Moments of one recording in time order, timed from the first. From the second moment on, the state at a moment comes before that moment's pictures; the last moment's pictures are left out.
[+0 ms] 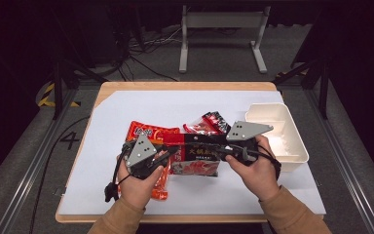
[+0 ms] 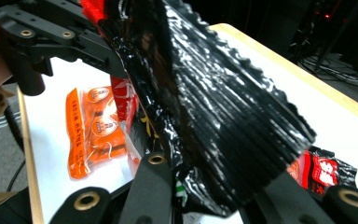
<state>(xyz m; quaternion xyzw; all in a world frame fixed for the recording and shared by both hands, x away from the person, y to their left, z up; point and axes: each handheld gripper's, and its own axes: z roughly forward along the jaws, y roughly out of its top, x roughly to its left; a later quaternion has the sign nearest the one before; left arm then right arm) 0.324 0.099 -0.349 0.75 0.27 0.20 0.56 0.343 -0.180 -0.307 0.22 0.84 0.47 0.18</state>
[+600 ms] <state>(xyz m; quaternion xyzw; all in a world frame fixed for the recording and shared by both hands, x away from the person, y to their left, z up) 0.331 0.138 -0.343 0.75 0.30 0.21 0.55 0.359 -0.225 -0.269 0.21 0.83 0.48 0.21</state>
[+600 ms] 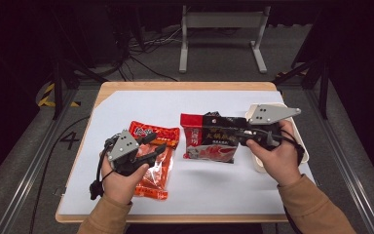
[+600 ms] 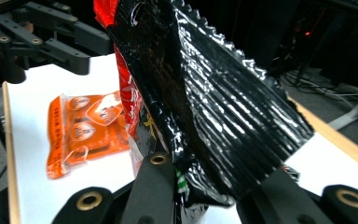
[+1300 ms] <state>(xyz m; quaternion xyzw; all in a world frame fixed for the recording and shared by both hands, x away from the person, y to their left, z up) 0.340 0.171 -0.343 0.77 0.31 0.20 0.52 0.391 -0.283 -0.232 0.24 0.81 0.48 0.24</state>
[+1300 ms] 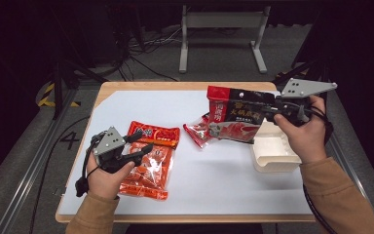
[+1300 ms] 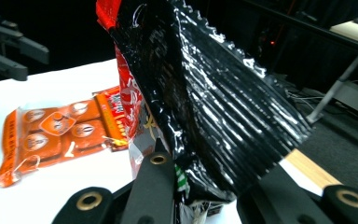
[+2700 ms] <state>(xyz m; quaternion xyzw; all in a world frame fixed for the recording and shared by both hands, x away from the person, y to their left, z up) 0.344 0.206 -0.359 0.77 0.37 0.21 0.48 0.445 -0.377 -0.215 0.26 0.79 0.47 0.28</state>
